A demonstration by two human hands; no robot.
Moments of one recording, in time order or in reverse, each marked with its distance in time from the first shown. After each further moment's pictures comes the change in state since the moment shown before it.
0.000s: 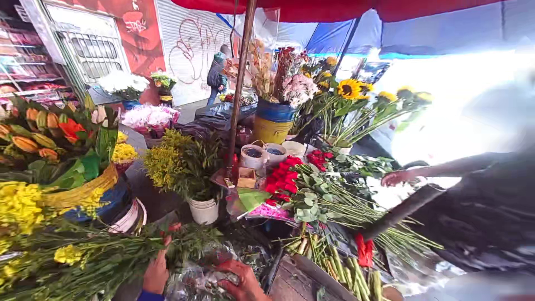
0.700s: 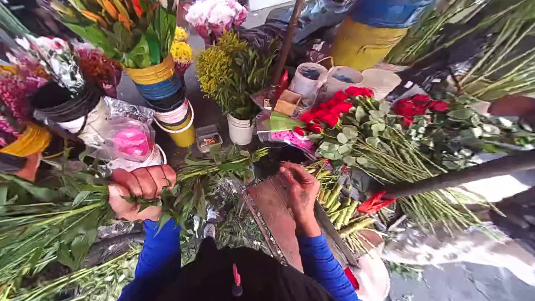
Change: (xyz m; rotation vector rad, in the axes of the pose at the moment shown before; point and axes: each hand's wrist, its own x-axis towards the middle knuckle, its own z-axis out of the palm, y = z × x) left_hand -0.247 0.111 0.016 -0.841 -0.237 0.925; right_hand -0.106 -0.044 -0.179 0.150 0.268 0.170
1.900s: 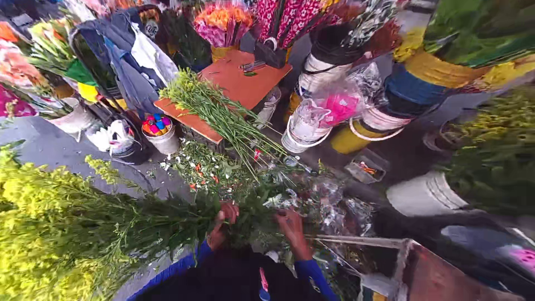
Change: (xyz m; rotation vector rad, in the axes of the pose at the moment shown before) left_hand -0.365 0.383 0.179 0.843 0.723 0.114; right_hand -0.400 -0.132 0.210 -0.420 -1.372 0.170
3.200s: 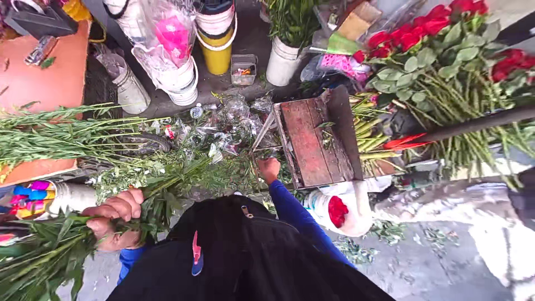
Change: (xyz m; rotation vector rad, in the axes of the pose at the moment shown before) left_hand 0.044 -0.015 0.090 0.047 -0.464 0.003; right_hand -0.058 0.265 -0.082 0.275 0.523 0.711
